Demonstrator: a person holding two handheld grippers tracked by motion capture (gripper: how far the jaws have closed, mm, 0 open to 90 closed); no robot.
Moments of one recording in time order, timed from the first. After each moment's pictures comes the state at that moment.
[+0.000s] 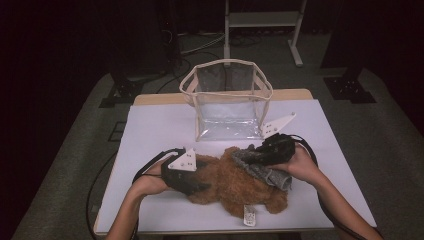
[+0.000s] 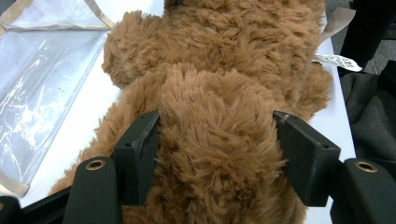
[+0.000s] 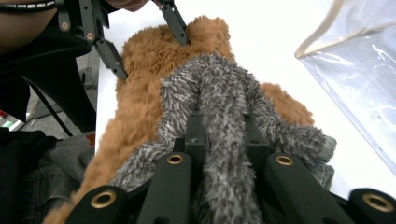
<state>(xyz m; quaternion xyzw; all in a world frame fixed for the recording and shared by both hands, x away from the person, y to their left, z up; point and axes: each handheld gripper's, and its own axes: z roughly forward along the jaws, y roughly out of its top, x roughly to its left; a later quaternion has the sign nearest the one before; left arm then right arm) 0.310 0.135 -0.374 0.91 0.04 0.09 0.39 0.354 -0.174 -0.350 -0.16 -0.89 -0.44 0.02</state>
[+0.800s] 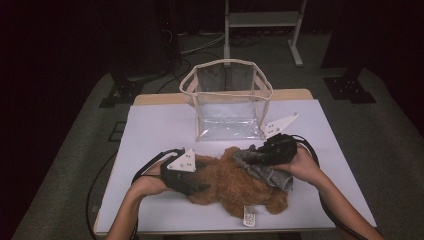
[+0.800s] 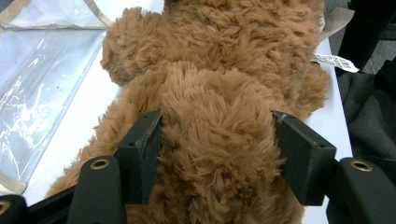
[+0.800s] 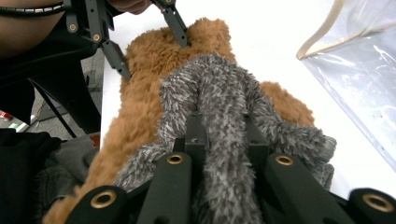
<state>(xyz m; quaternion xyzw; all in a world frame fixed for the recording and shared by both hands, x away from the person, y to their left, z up) 0.310 0.137 -0.375 0.91 0.04 0.09 0.40 0.354 -0.178 -0.349 -0.16 -0.88 -0.44 0.02</state>
